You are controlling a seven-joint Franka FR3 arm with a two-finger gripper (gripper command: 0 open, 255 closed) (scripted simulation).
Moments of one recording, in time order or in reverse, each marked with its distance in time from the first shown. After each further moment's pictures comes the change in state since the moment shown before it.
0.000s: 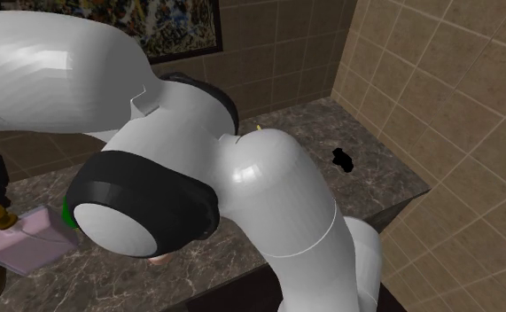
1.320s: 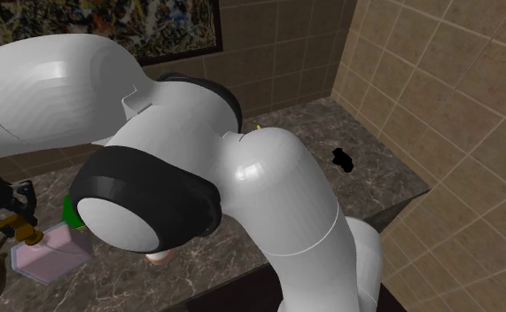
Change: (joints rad) arm -0.017 -0.009 -0.004 -0.226 0.001 0.215 -0.019
